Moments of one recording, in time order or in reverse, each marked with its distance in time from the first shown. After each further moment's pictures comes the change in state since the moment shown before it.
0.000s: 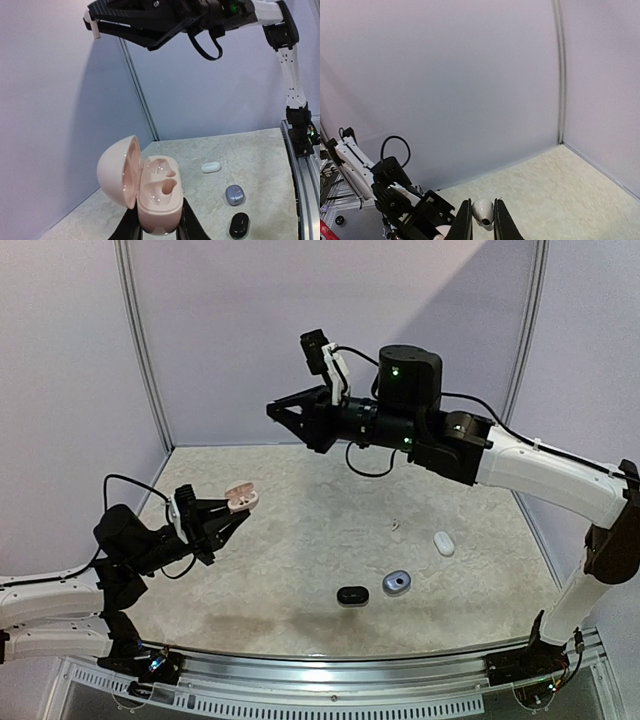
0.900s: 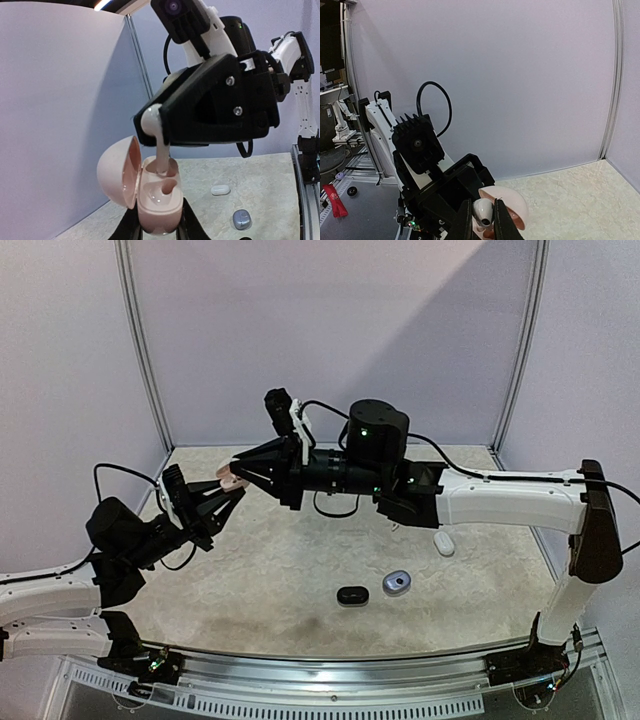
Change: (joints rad) left arm -0.040 -0.005 0.067 0.032 -0.105 -0.044; right arm 0.083 0.103 -0.183 0.399 -0.229 -0.067
